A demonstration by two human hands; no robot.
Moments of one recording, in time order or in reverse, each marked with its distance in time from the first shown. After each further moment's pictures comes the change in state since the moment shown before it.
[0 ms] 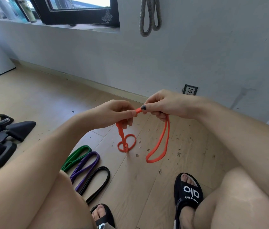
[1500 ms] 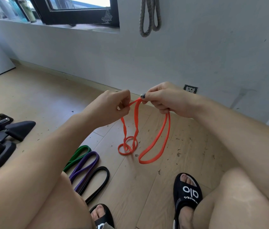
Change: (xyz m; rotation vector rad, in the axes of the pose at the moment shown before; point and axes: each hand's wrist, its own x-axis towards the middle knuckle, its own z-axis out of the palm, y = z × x) left_hand 0.006 -0.002 -0.004 0.640 0.367 0.249; right_hand -0.001 -0.007 -0.001 0.180 0.166 -0.035
